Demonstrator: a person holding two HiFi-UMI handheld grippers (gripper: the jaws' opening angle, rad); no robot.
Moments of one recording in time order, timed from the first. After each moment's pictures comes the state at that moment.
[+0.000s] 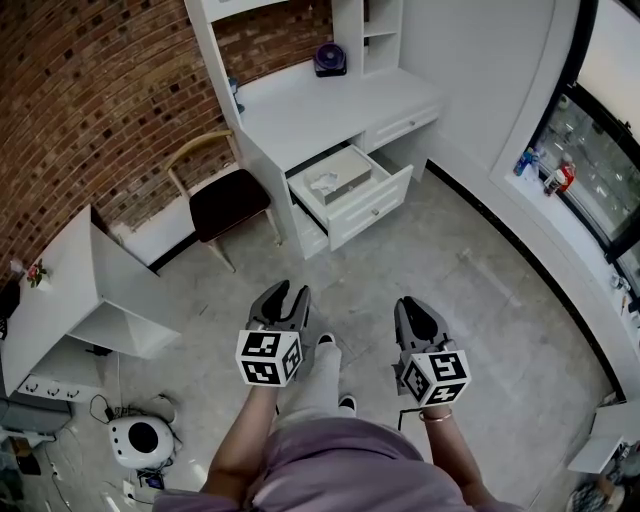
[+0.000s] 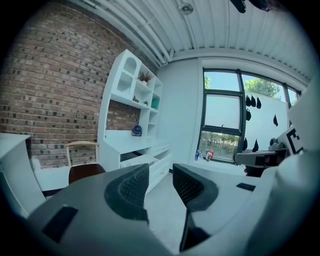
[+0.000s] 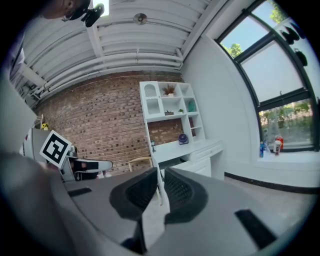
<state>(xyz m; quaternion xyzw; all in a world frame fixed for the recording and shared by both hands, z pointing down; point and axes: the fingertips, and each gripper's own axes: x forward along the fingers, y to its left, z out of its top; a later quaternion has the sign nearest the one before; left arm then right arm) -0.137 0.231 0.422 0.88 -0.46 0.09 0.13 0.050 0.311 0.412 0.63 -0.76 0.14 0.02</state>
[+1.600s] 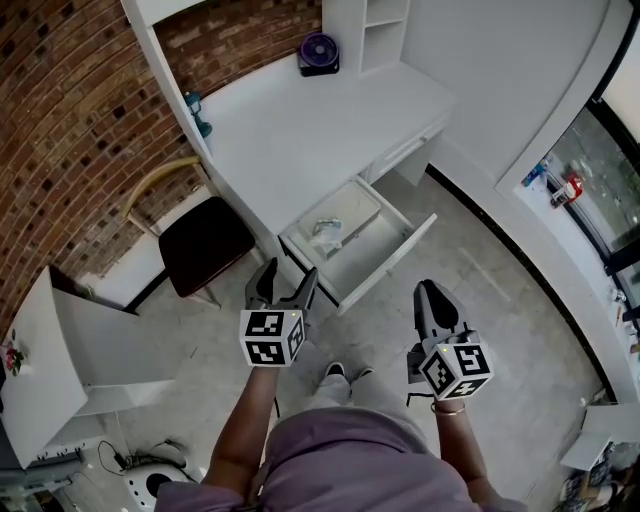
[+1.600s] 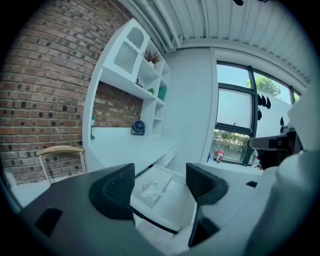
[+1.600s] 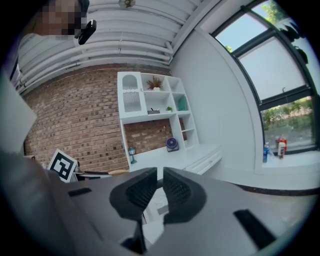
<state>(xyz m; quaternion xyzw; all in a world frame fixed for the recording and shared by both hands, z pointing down) -0.104 -0.124 0.456 0.88 -0.43 0.11 0.15 0.097 -0.004 0.398 0.69 -0.71 0.14 0.00</state>
